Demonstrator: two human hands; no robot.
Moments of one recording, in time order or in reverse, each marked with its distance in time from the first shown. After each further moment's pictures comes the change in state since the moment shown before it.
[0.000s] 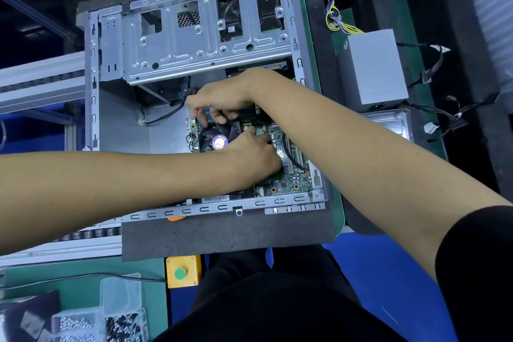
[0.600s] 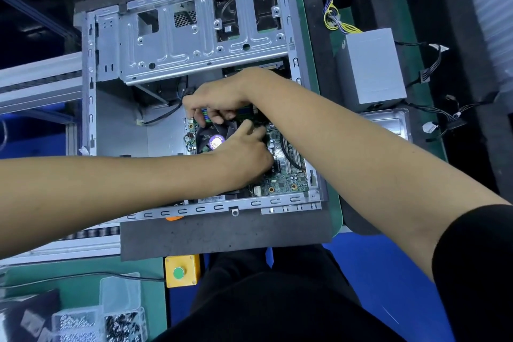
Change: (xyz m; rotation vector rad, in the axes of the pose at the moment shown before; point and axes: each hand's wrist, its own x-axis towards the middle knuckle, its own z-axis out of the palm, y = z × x) left_hand -0.007 -0.001 0.005 -0.023 0.042 -0.069; right_hand 0.001 0.002 -0.001 -0.003 -0.006 -0.006
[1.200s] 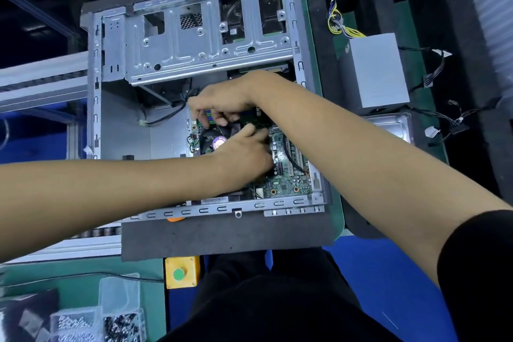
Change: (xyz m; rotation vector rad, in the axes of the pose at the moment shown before) left_hand -0.002 -0.006 0.009 -0.041 0.053 0.029; right_hand -0.001 0.000 0.002 0.003 0.012 -0.044
